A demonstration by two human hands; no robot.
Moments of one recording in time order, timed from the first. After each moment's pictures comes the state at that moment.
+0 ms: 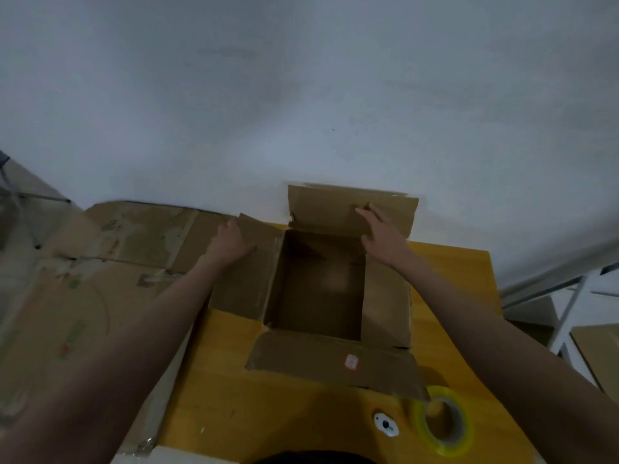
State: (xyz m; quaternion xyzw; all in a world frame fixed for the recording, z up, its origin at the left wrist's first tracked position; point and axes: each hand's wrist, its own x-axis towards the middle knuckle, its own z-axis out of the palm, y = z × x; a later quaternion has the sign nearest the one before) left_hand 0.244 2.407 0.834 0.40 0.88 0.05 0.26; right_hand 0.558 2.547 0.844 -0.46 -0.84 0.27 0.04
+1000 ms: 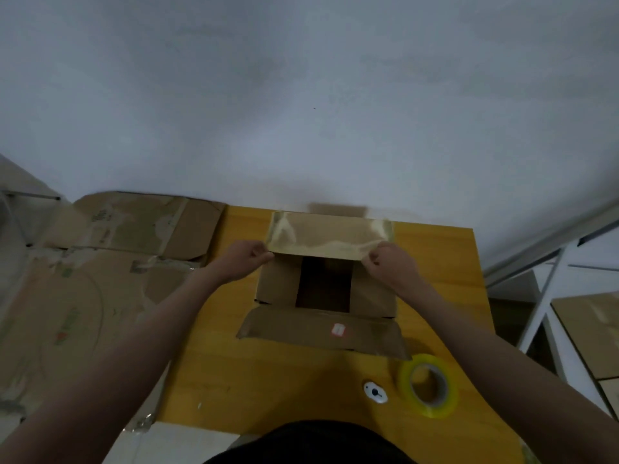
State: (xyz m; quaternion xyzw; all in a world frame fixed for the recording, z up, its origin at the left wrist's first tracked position) left_hand 0.307 2.354 0.835 0.58 0.74 0.10 0.33; right_hand 0.634 2.480 0.807 -0.48 -0.86 0.17 0.01
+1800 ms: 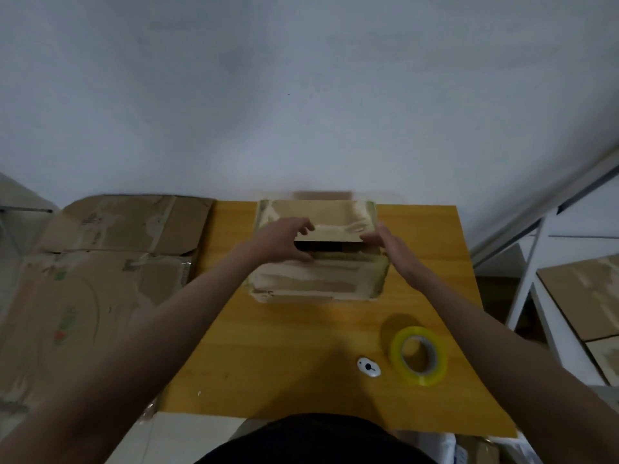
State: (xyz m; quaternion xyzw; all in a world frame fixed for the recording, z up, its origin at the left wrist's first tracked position) left_hand 0.410 2.387 0.873 0.70 0.66 0.04 0.28; right_hand 0.682 2.452 0.821 -0.50 -0.61 0.60 0.16
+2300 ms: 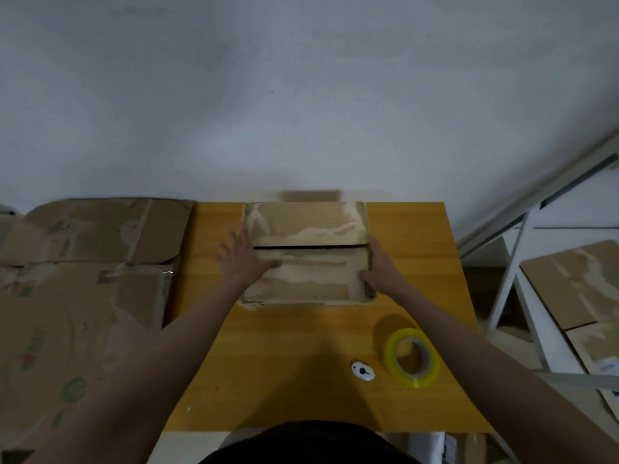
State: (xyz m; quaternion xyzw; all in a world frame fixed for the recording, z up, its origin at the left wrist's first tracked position) left_hand 0.373 2.375 0.789 0.46 0.85 0.01 0.26; right_hand 0.676 2.448 0.781 -0.53 -0.68 0.49 0.10
